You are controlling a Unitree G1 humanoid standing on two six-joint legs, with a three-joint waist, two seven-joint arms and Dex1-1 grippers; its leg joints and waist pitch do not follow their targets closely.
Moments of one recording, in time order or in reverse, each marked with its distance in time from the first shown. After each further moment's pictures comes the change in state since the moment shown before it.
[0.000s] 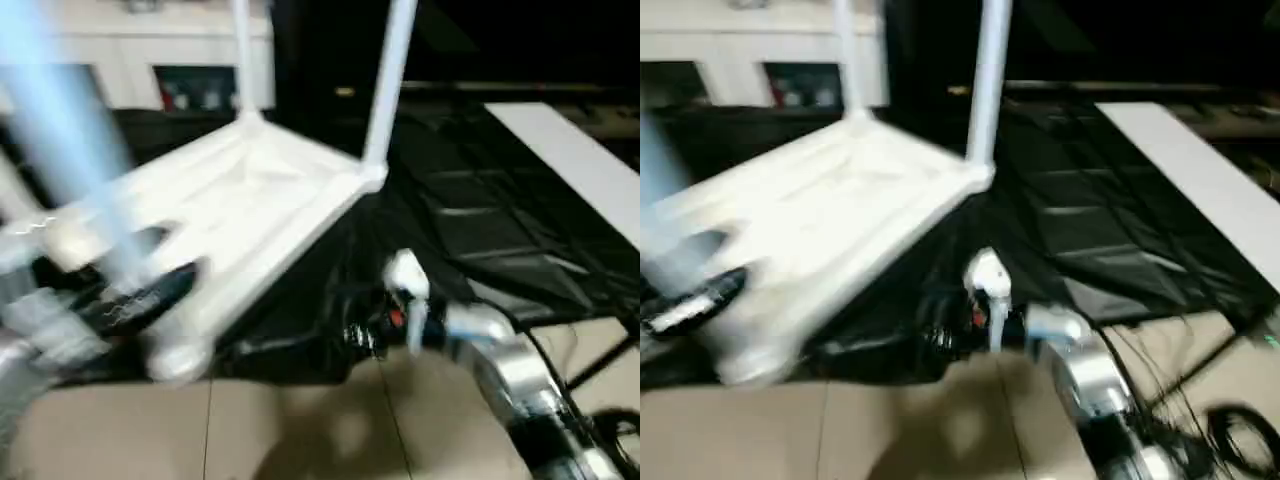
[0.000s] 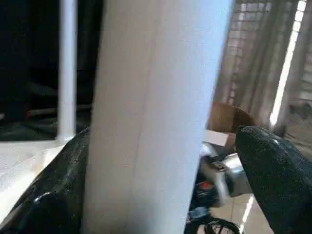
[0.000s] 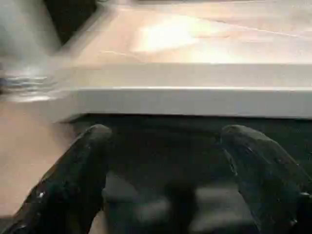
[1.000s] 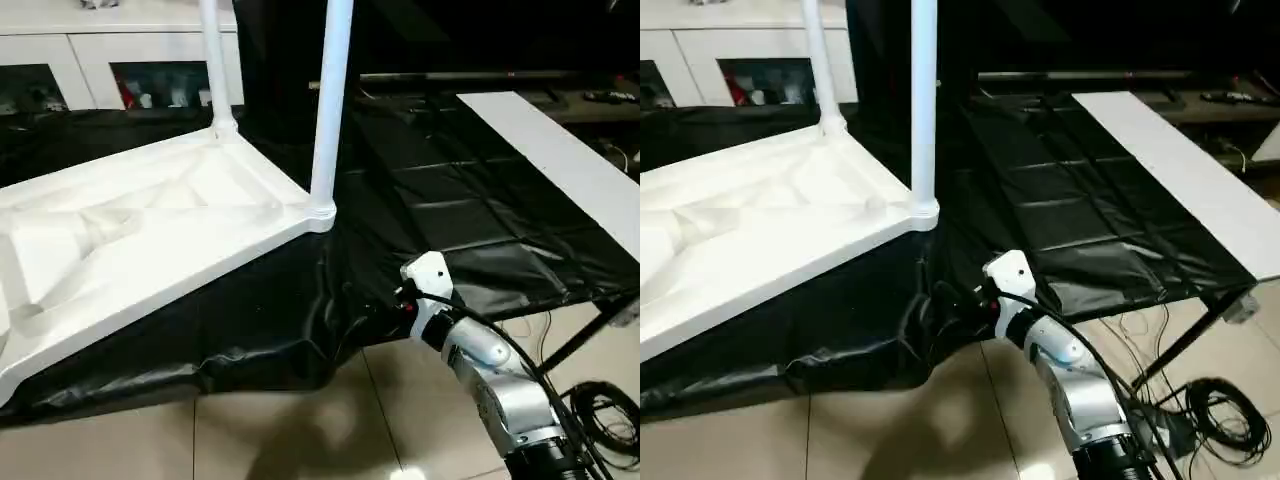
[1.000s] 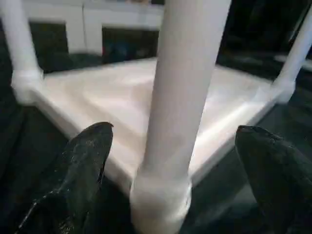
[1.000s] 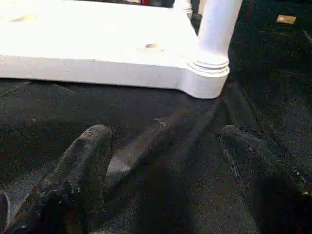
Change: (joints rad) left arm 0.472 0.234 0.707 0.854 0.054 -0.399 -0.425; right arm 0.224 0.045 -0.080 -0.231 -0.037 -0.038 -0.261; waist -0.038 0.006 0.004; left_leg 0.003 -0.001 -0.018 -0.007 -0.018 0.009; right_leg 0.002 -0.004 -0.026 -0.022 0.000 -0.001
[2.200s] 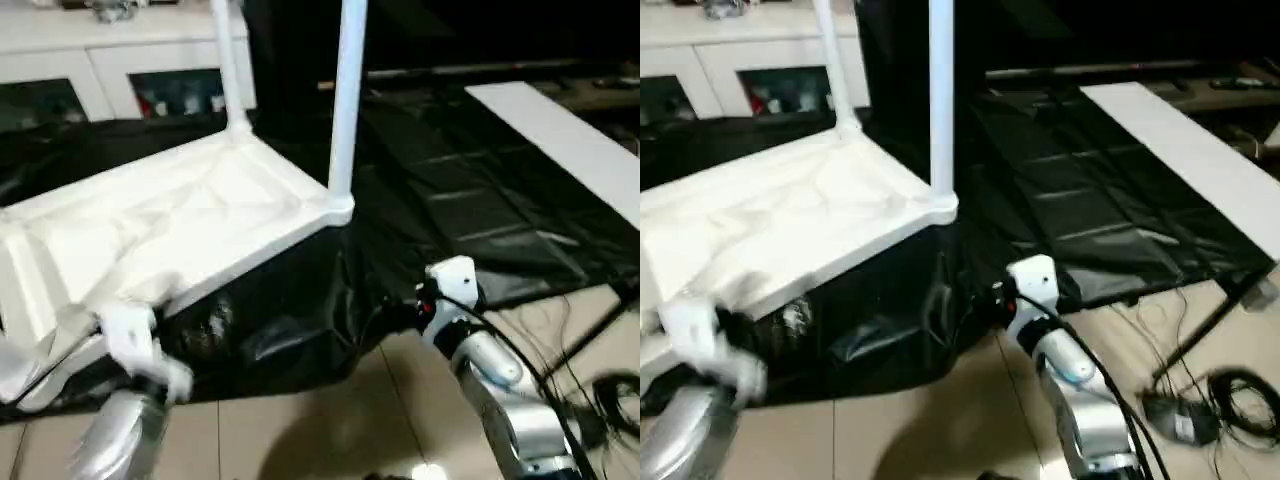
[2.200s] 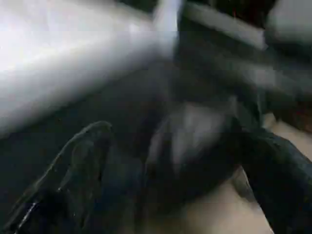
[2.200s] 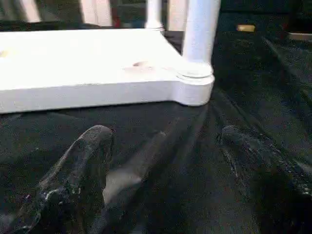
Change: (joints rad) left arm -0.051 -0.531 -0.775 -0.695 0.395 0.139 0.571; right arm 0.082 0.016 -0.040 -0.167 0.010 0.066 -0.145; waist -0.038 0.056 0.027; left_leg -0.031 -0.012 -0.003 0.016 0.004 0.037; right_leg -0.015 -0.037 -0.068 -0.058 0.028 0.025
